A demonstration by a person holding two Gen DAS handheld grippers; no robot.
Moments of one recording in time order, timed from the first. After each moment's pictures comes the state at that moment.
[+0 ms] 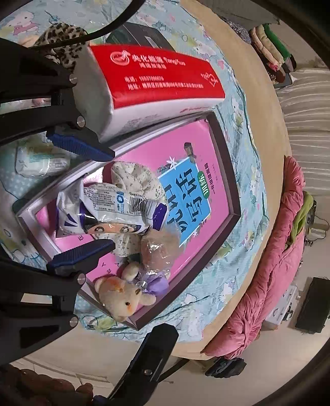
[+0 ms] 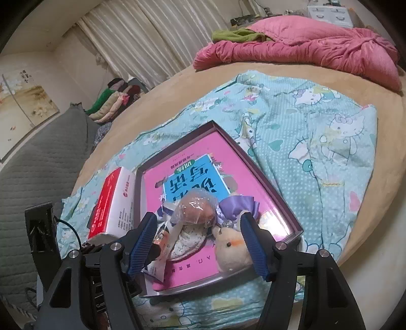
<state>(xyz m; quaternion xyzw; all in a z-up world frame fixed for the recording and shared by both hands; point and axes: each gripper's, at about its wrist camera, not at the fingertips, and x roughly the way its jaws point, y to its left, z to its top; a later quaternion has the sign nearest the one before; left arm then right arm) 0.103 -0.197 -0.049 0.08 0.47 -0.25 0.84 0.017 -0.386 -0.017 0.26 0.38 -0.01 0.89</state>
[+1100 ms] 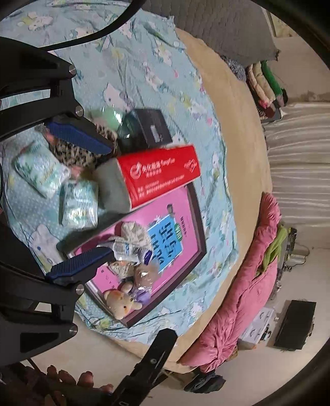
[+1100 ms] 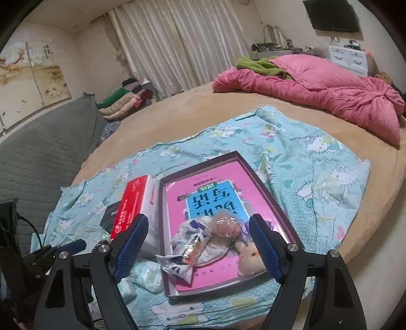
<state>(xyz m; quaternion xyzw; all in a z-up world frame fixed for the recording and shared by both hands) 0.059 -0.108 0.036 0.07 0.43 -0.17 0.88 0.005 -0.326 0.056 0.16 0.34 -0.01 0.92</state>
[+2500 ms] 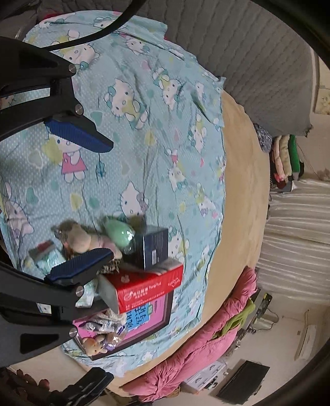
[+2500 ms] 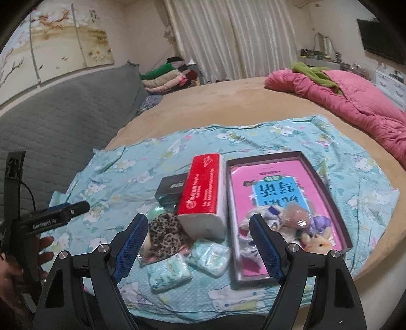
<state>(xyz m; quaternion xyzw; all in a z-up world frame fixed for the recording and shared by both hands) 0.064 0.085 0.056 -0.05 0.44 -0.04 0.90 0.006 -0.202 0.065 0.08 0.37 0.10 0.92</state>
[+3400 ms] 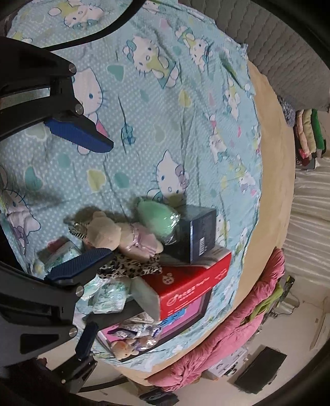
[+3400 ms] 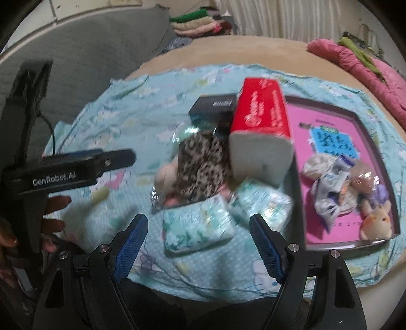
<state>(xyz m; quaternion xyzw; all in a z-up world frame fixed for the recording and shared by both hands) 0.079 0.059 -0.025 -0.04 0.49 -0.11 0.86 0.019 -0.125 -0.037 0.01 0.49 0.18 0.85</state>
